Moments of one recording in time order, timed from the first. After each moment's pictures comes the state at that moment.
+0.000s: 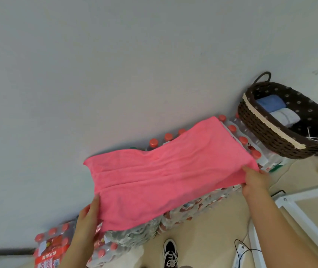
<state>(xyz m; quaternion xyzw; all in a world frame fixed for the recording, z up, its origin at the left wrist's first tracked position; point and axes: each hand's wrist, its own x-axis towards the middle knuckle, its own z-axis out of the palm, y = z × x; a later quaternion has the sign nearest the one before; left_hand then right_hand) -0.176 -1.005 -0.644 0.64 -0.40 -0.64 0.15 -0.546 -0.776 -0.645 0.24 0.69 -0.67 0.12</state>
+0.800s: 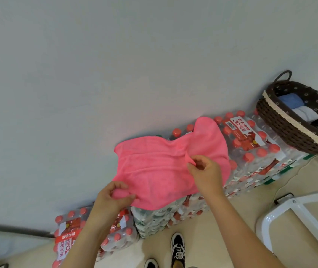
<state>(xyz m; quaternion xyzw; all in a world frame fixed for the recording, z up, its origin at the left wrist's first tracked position) -0.125 -1.006 -0.592 0.48 -0.54 -0.67 0.14 -0.356 -0.878 -0.602 -0.21 0.80 -0.54 0.15</state>
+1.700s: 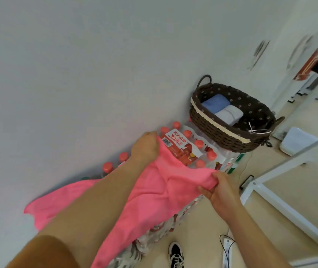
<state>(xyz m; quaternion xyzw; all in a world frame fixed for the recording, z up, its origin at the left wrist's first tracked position) -0.504 -0.992 -0.585 0.21 -0.95 -0.23 0.03 -0.500 -0.749 -0.589 0.18 0.57 -0.76 0.23</state>
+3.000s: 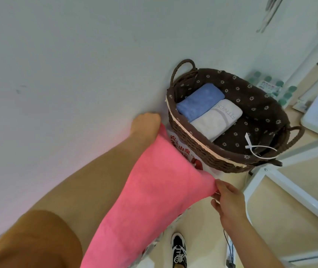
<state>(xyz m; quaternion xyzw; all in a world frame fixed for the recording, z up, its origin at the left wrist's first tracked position) -0.714 -0.963 -0.594 0.14 -0.99 0.04 -0.06 -0.639 -0.703 -0.659 0.31 0.64 -0.66 0.24</state>
